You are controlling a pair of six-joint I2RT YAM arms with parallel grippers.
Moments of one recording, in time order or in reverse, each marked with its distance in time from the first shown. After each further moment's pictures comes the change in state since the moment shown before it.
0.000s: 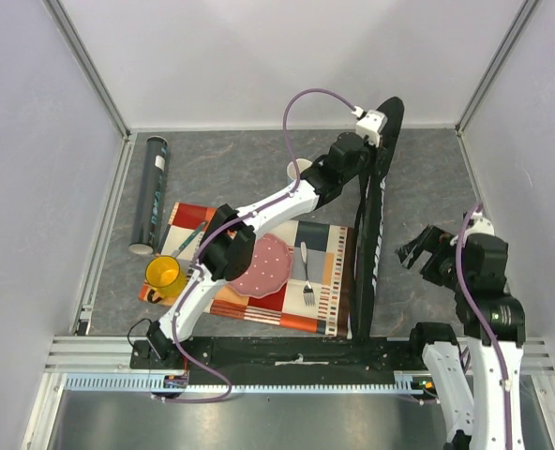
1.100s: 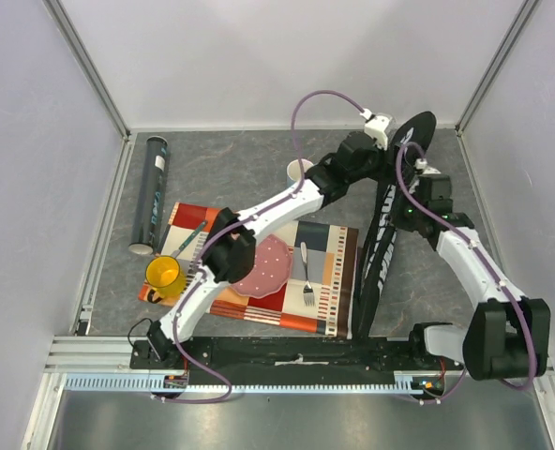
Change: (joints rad) left arm -0.034 0.053 0.156 -0.182 0.107 -0.158; right arm 0.184 0.756 -0.008 0.595 0.184 -0.104
